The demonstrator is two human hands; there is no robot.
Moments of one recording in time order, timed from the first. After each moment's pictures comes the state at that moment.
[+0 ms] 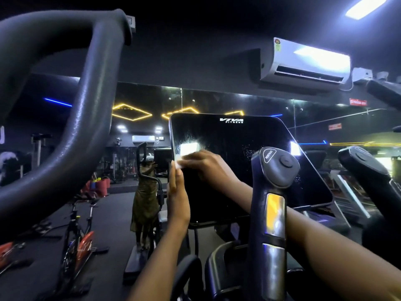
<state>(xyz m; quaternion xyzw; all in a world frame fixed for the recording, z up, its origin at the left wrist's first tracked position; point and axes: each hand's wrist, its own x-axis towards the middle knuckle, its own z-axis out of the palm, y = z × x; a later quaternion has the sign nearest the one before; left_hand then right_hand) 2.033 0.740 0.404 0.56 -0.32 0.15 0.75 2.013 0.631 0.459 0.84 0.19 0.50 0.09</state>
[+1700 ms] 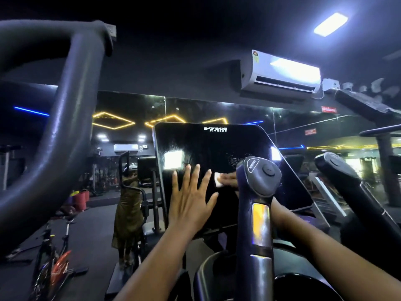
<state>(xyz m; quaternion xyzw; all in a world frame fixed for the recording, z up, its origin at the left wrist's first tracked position) 2.042 0.707 0.416 0.77 -0.42 0.45 0.17 1.876 0.621 0.449 0.90 -0.07 0.39 -0.21</state>
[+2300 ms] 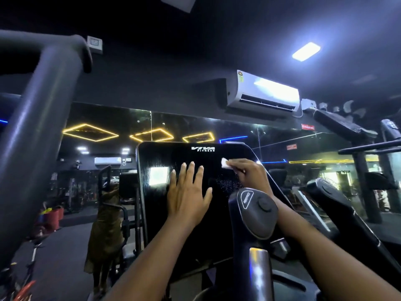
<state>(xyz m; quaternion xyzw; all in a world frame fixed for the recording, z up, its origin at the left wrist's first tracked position) 2.039 0.675 0.477 0.78 -0.41 0.44 0.17 1.950 0.515 0.497 0.77 -0.04 0.64 -0.07</state>
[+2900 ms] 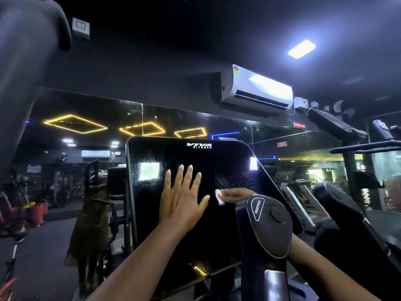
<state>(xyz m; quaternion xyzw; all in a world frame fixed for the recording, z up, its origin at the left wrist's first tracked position) 2.068 0.660 0.473 0.79 -0.42 0.44 0.08 1.984 0.420 0.422 0.90 -0.09 0.42 -0.07</state>
